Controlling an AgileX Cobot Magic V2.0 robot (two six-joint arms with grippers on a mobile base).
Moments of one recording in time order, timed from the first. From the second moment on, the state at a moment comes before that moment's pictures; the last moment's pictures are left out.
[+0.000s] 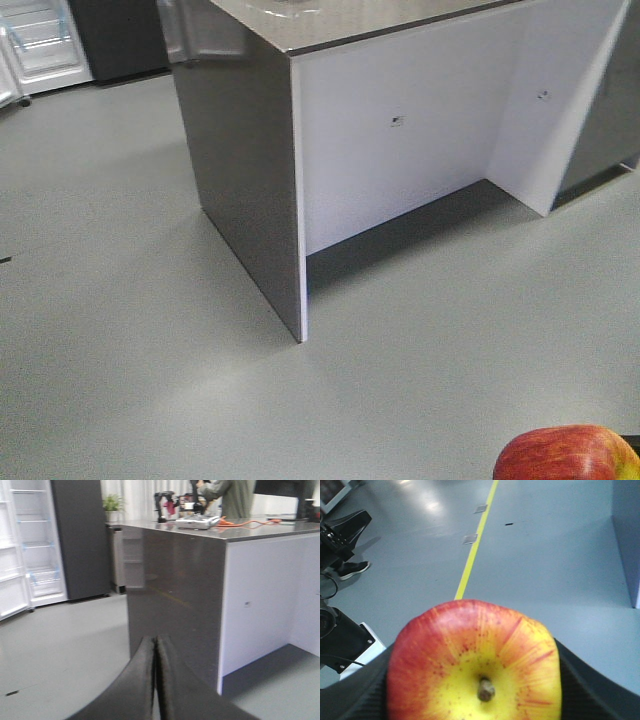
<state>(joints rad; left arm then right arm) 0.01 -0.01 0.02 0.00 0.07 -0.09 0.41 0.42 -0.59 0.66 0.87 -0.33</state>
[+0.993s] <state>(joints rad) 0.01 -0.01 0.02 0.00 0.07 -0.09 0.41 0.42 -0.59 0.66 0.87 -0.33</state>
